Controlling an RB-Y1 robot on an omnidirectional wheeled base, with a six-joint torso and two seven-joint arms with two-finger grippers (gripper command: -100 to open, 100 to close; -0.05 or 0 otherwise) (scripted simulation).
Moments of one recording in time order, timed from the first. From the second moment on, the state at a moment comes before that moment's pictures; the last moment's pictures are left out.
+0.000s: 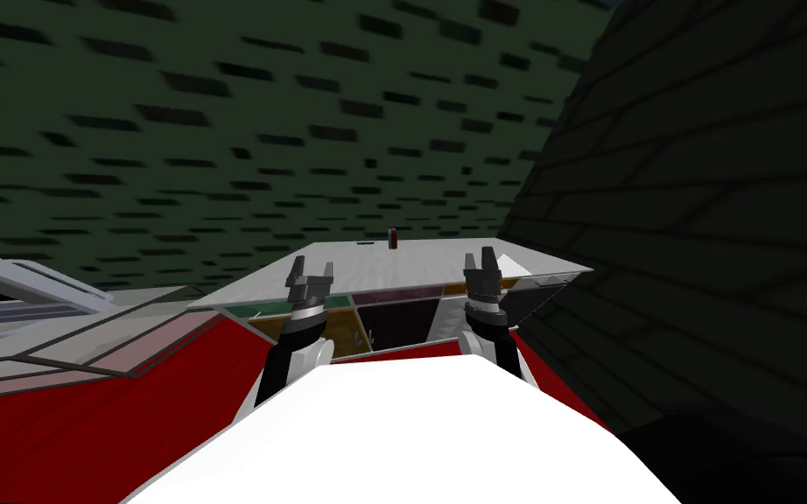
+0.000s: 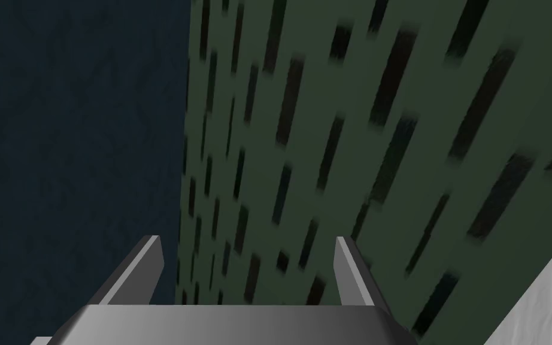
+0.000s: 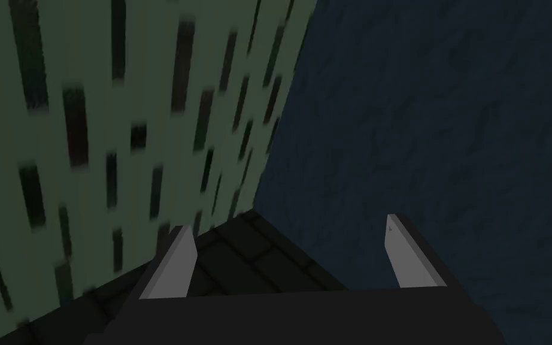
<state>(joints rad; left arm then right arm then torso) 0.46 0.04 -0.01 -2.28 0.12 -0.48 0.15 0.48 0.03 0.05 -2.39 0.07 -0.53 0.15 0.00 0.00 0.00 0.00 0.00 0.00</state>
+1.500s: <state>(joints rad) 0.46 0.04 -0.01 -2.28 0.12 -0.48 0.15 0.48 -0.10 0.02 -2.35 0.07 -0.55 0.26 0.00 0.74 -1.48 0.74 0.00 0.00</state>
